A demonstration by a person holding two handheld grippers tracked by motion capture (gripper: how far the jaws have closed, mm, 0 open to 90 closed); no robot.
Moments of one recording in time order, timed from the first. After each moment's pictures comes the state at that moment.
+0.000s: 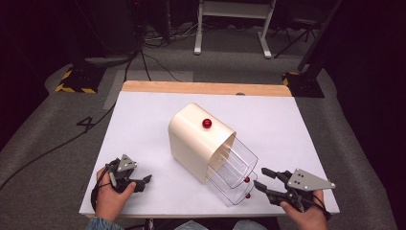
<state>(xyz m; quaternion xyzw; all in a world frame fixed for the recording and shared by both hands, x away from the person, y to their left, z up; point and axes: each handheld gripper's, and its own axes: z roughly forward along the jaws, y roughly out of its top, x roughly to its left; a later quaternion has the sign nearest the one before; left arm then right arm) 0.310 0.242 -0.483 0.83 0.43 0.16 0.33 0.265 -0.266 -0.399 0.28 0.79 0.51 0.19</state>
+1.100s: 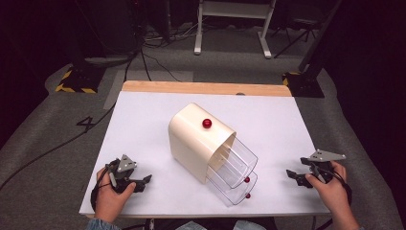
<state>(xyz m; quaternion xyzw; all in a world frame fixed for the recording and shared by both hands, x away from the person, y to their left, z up) 0.310 0.242 -0.483 0.83 0.43 0.16 0.33 0.346 -0.378 -0.456 0.42 0.83 0.32 0.18</state>
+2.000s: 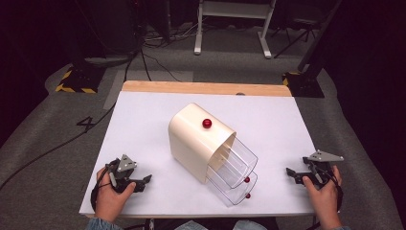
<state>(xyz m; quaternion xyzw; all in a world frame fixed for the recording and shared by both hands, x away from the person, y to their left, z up) 0.310 0.242 -0.483 0.83 0.43 0.16 0.33 0.357 -0.388 -0.482 0.45 0.80 0.33 0.20</state>
